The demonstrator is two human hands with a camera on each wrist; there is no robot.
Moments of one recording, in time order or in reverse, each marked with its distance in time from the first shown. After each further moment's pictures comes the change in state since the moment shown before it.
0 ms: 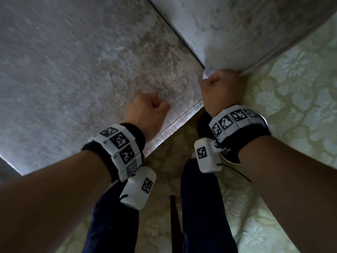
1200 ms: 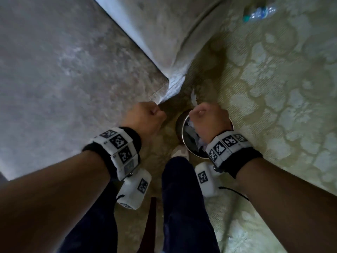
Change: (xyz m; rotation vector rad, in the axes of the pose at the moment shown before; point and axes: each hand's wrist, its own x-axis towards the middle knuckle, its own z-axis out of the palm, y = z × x) left_hand -0.066 0.054 0.100 0.056 -0.041 0.034; right_hand -0.053 0.127 -0.091 0.029 -0.291 0.023
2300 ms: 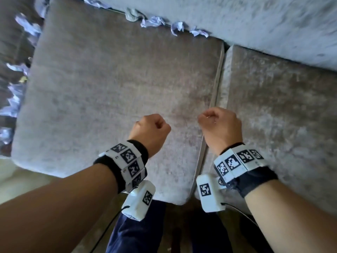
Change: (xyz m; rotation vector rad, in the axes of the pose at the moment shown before) left_hand -0.156 -0.508 -0.374 -0.696 0.545 -0.470; right_hand -0.213 -0.496 0.428 -0.332 -0.328 -0.664
